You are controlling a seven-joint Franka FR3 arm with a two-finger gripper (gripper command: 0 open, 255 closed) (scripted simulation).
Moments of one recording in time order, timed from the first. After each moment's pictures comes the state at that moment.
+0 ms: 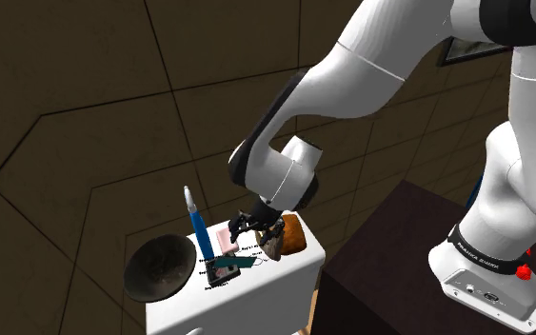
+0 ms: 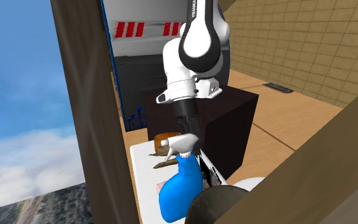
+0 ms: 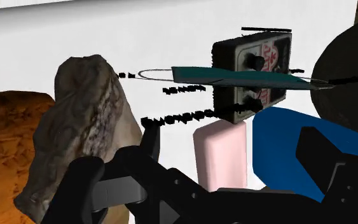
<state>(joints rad) 0.58 0.41 0.14 -2.27 1.77 2.96 -0.53</state>
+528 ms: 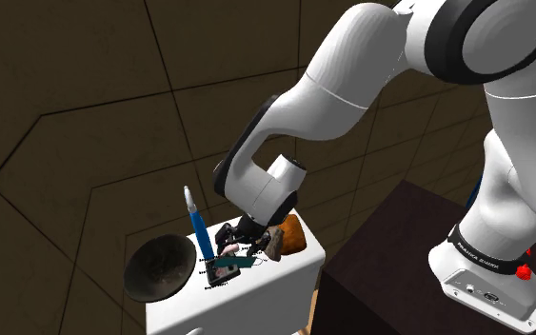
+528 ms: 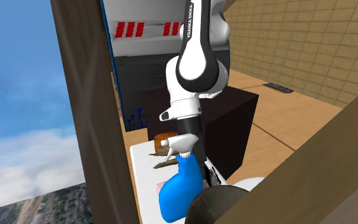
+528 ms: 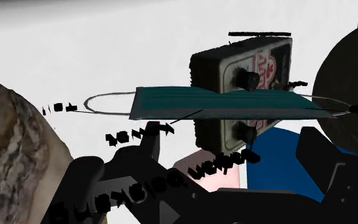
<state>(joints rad) 0.62 0.59 0.13 -2.09 1.93 2.96 -0.65</state>
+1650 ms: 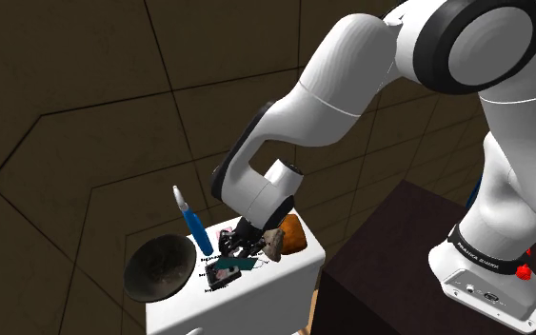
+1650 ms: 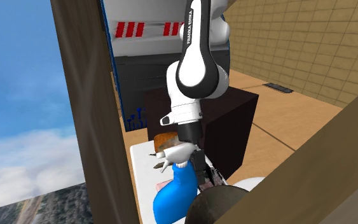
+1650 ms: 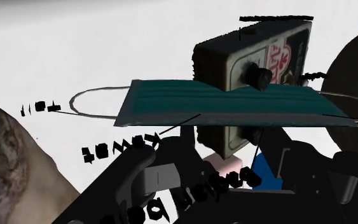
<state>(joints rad) 0.63 0.63 0.12 -2.05 1.95 2.96 -0.67</state>
